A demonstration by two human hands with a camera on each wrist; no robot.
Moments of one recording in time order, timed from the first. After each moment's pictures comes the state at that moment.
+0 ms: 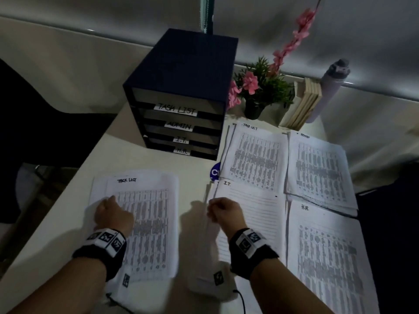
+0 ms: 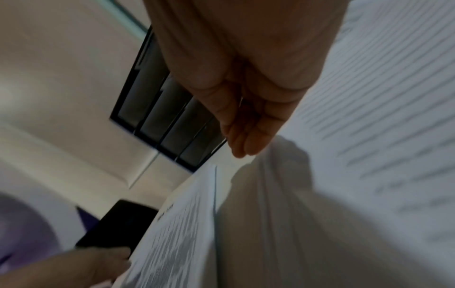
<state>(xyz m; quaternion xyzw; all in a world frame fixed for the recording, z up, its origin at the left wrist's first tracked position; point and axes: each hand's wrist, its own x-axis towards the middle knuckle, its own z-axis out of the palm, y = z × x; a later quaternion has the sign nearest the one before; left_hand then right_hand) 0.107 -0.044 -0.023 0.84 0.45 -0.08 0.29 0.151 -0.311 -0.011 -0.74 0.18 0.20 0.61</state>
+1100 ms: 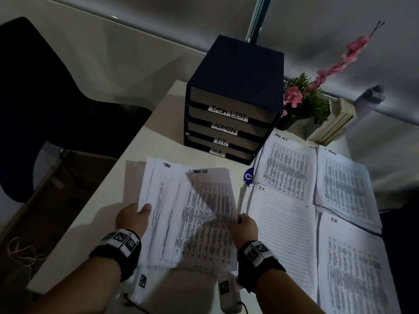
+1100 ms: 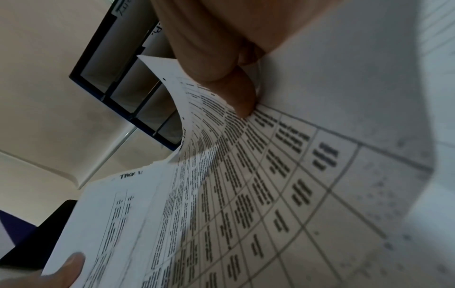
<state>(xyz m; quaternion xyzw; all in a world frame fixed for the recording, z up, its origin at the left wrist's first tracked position) 0.060 0.029 -0.039 0.78 0.43 -0.05 0.46 0.115 -0.243 -0.031 -0.92 0.17 0.18 0.32</state>
